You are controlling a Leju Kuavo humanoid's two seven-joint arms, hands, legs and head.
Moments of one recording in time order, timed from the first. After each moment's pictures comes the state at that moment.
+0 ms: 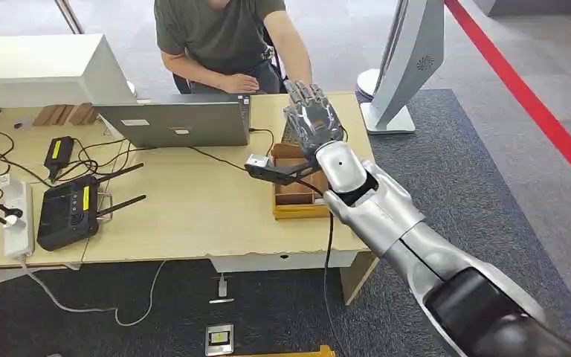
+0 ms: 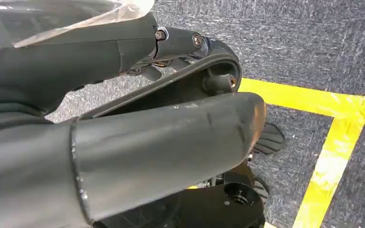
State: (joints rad) left arm -0.12 0.09 -1.08 -0.21 1.25 0.18 -0.14; right arm -0.92 -0.05 0.78 -0.89 1.33 -0.09 0.34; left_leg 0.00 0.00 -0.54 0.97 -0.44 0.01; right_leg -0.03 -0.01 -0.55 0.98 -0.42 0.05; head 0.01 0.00
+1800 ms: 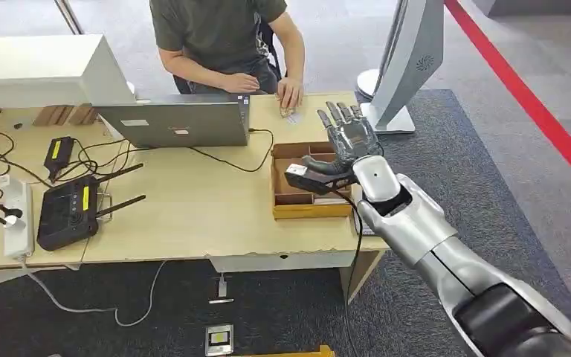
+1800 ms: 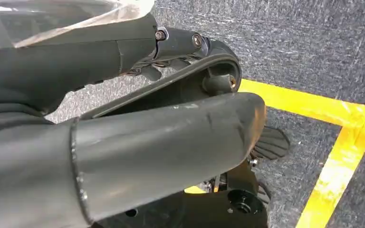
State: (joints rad) left arm -0.11 0.08 -1.07 -0.21 1.29 0.21 -0.13; right arm -0.82 -0.23 0.73 -0.96 1.26 -0.03 0.37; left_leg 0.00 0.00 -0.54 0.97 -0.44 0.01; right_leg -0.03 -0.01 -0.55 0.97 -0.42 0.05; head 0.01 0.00
